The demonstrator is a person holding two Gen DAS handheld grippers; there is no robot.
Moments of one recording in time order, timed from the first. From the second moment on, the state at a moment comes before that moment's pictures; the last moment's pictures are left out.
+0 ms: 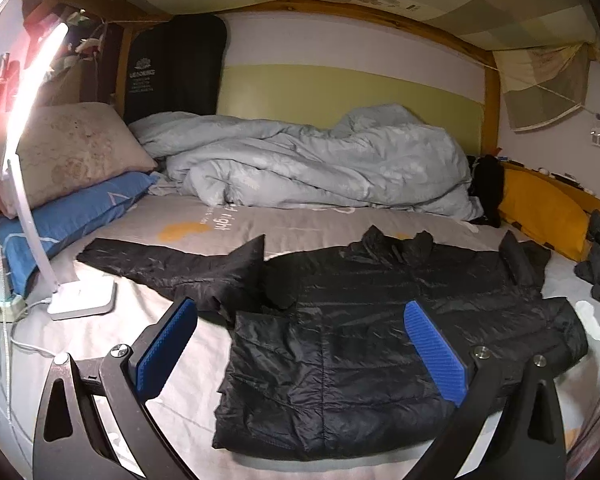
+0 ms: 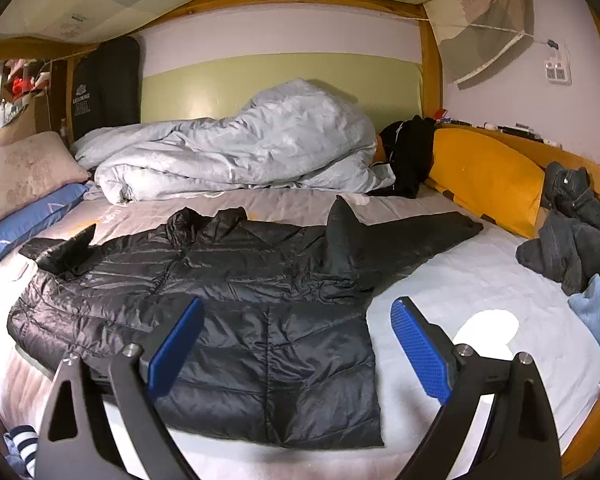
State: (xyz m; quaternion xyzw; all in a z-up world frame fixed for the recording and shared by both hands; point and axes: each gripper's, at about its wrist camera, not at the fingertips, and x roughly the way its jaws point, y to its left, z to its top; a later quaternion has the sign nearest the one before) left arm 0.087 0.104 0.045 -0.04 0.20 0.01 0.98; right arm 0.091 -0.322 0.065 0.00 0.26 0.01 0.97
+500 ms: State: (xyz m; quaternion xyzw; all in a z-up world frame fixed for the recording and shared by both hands) left arm 0.090 0.088 0.055 -0.02 0.18 0.01 0.98; right arm 0.103 -0.345 0.074 0.06 0.28 0.04 0.96
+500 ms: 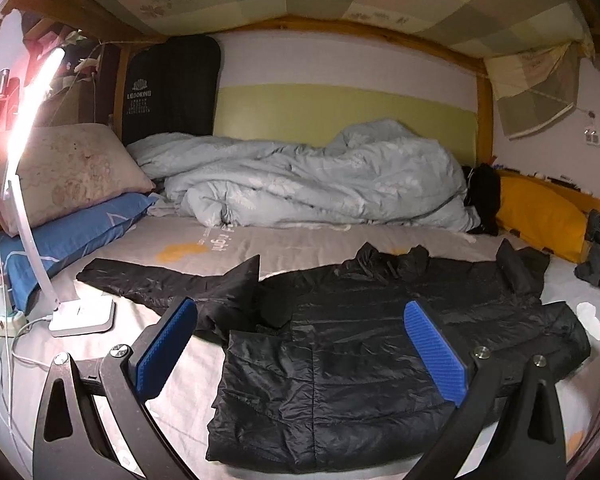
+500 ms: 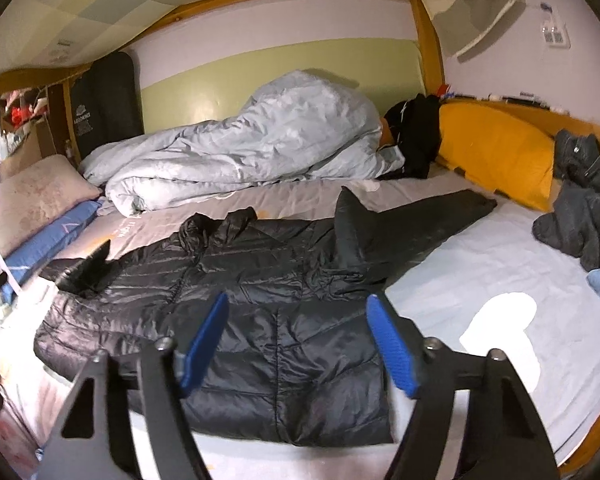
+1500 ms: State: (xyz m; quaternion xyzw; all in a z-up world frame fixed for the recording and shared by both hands) left arm 0.224 0.084 0.009 -0.03 0.26 0.03 0.96; right arm 0.334 -0.522 -0.033 0.31 0.45 -0.07 0.83
